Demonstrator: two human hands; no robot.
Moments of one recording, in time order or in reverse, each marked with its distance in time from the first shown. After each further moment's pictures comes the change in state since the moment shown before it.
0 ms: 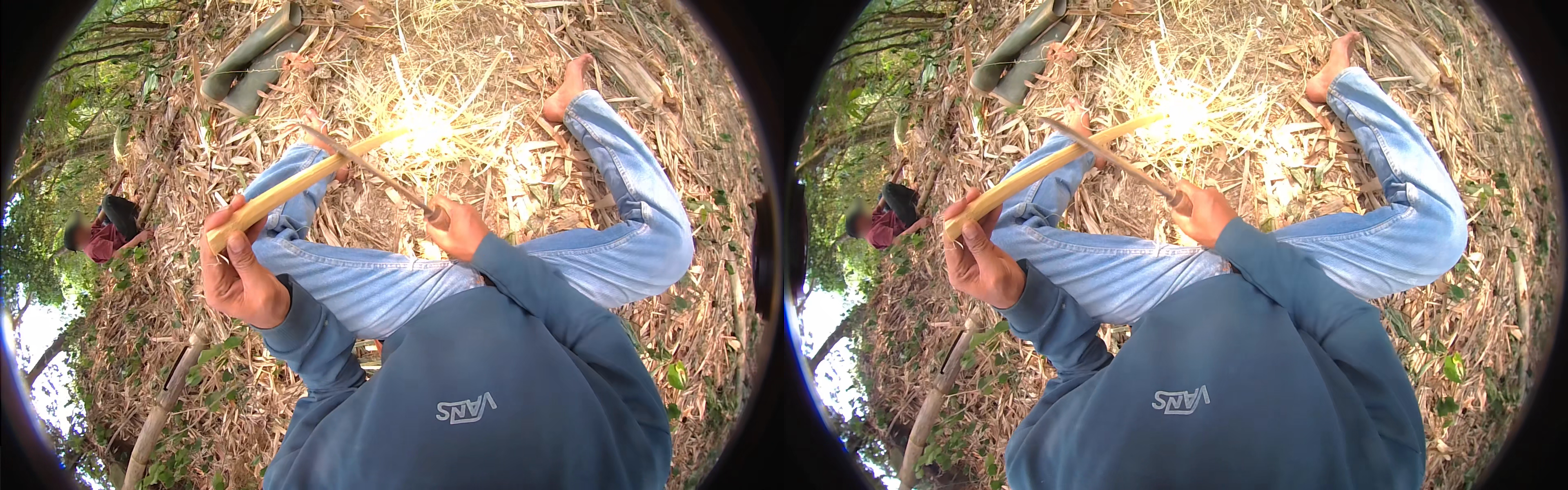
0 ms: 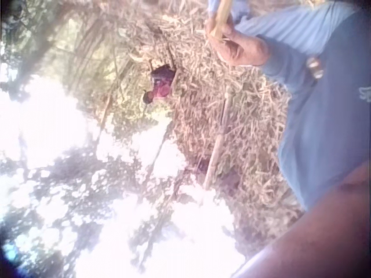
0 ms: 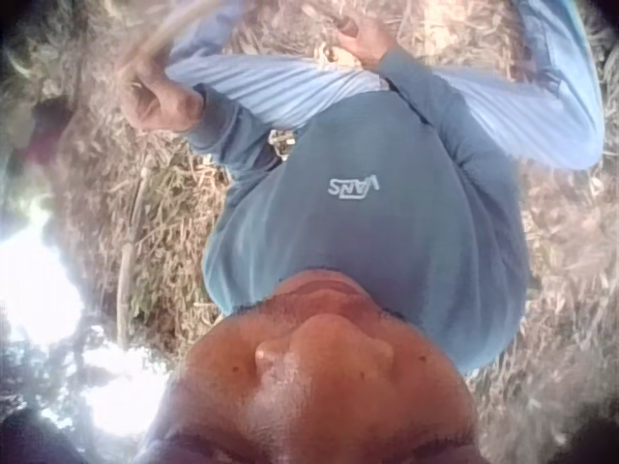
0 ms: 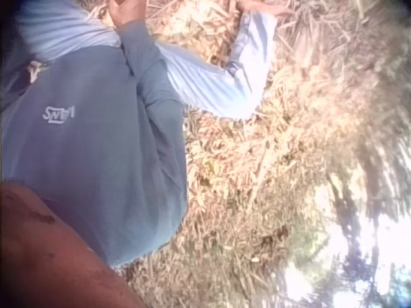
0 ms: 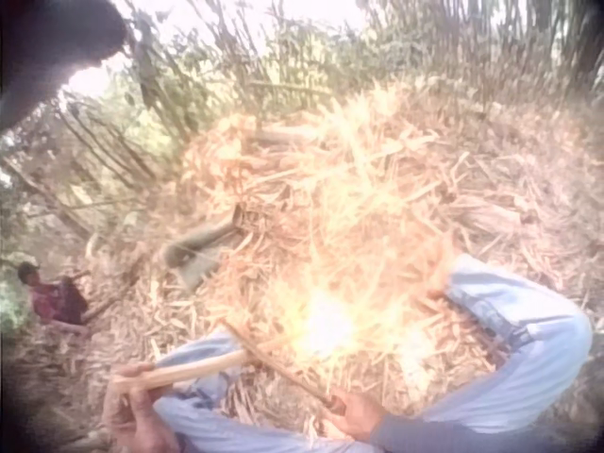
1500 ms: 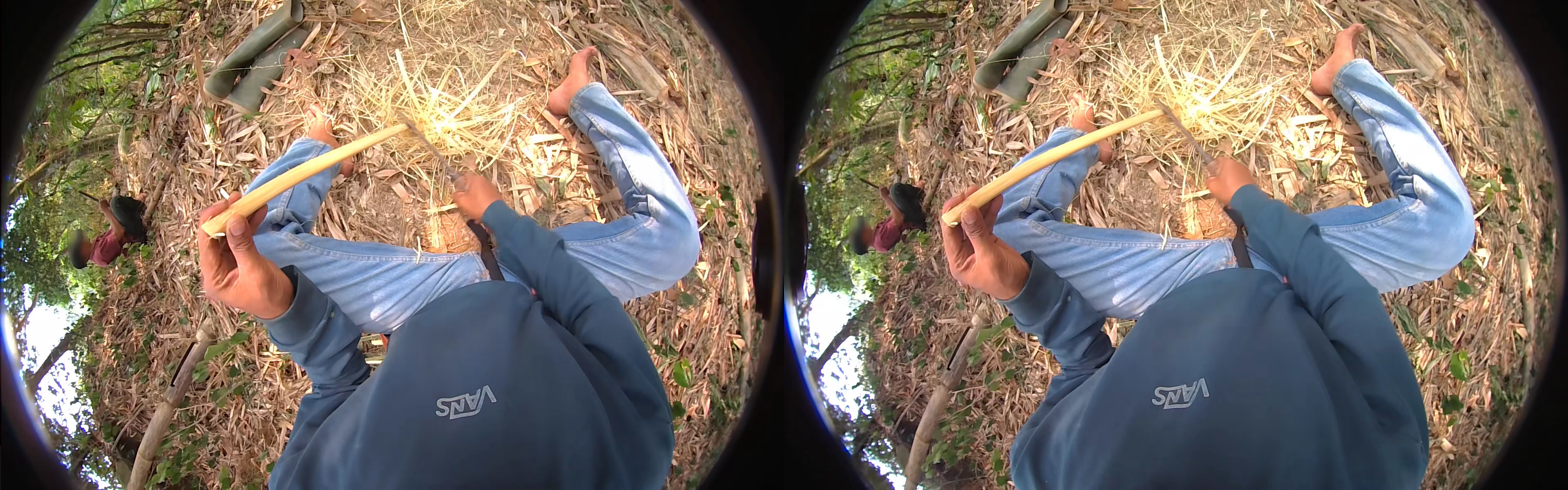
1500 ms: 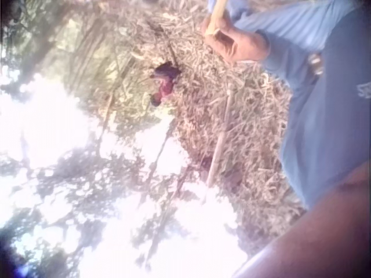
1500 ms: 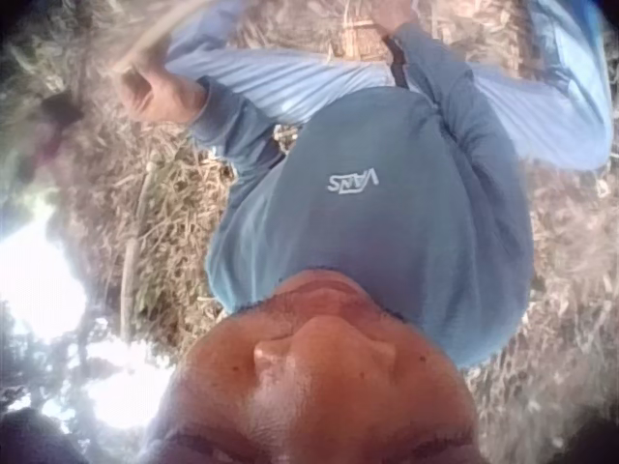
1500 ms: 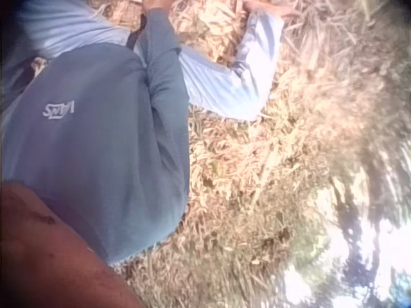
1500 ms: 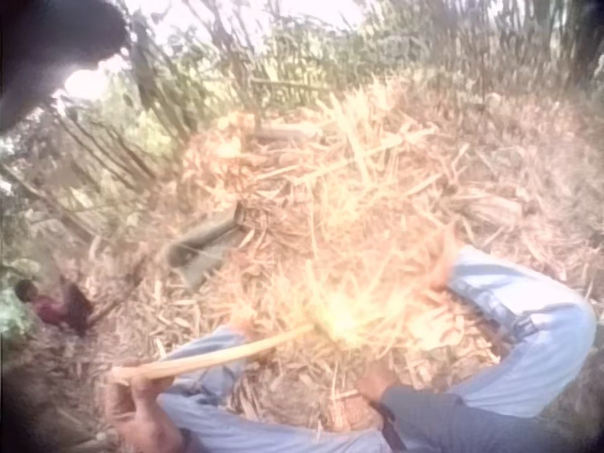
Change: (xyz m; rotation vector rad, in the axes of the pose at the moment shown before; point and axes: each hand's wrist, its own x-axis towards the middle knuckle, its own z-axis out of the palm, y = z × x) left_hand 0.008 0.001 0.008 0.009 0.083 -0.046; right_hand 0.033 0.069 -0.004 -0.129 0.011 0.404
